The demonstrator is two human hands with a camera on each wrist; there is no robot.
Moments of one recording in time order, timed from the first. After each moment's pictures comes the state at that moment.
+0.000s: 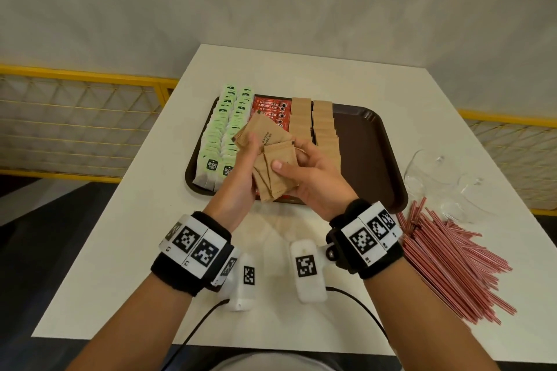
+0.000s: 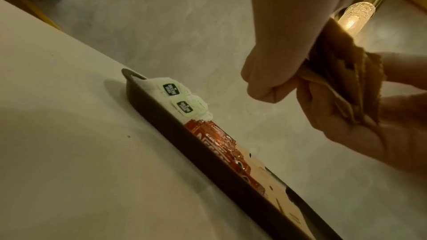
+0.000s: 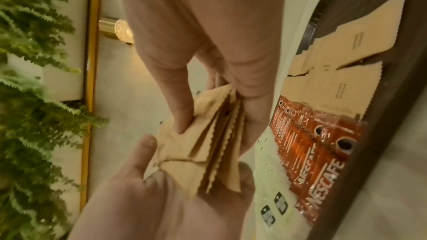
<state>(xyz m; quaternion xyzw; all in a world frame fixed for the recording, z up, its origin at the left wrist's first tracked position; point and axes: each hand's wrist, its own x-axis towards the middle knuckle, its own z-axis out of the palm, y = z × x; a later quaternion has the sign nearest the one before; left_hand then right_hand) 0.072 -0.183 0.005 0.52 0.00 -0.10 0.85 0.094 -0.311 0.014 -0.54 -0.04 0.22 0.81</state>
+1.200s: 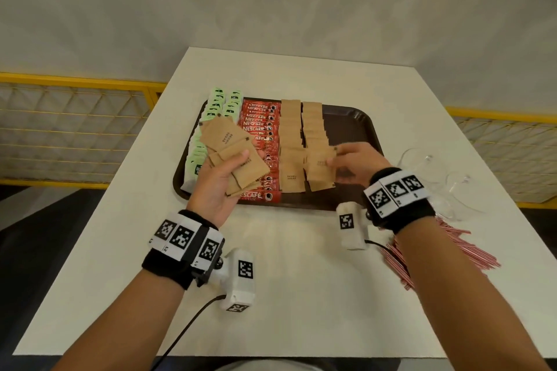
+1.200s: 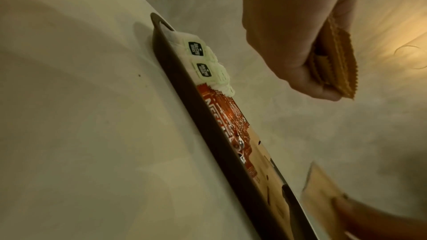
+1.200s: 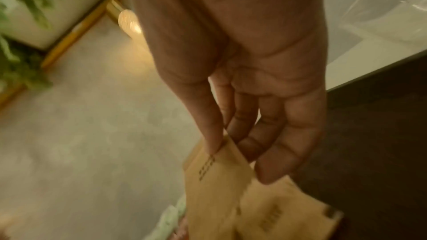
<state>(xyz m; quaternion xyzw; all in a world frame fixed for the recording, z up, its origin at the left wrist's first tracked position) 0.097 -0.171 -0.014 0.44 0.06 -0.02 0.90 0.154 -0.396 0.010 -0.78 0.14 0.18 0.58</state>
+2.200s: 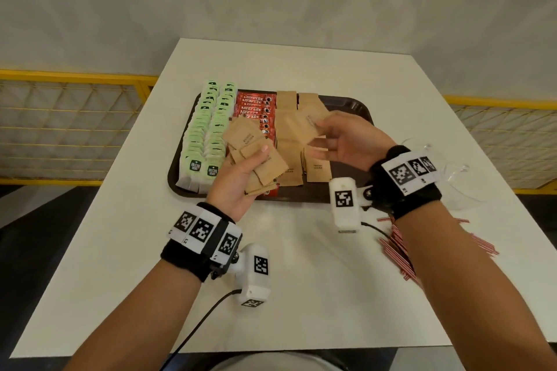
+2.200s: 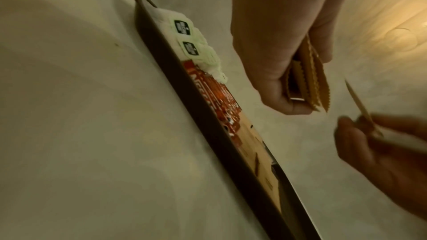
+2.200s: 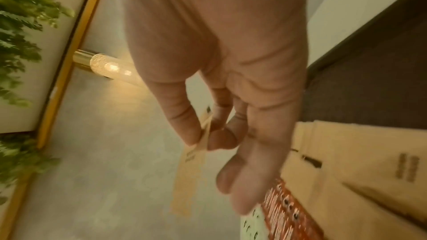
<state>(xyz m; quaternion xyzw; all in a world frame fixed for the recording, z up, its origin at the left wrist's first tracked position) 0.102 -0.198 -0.020 0.45 0.12 -0.09 0.88 0.157 -0.386 0.037 -0.62 0.05 0.23 0.75</state>
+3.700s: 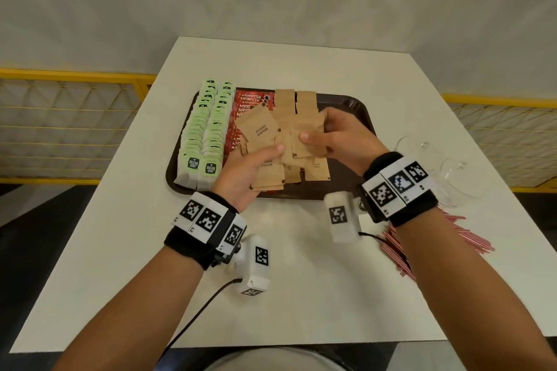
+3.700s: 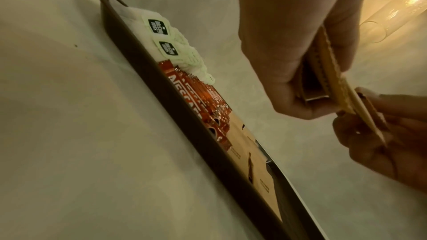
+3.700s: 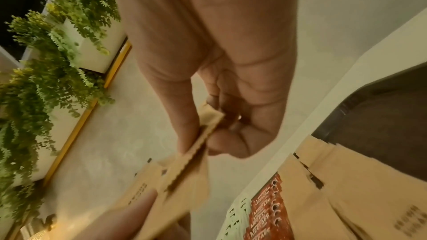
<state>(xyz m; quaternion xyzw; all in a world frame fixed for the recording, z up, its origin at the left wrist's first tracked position) 0.106 -0.209 -0.011 0.49 0.08 -0.10 0.86 0.139 -0.375 0.035 -0.74 -0.03 0.16 0.65</state>
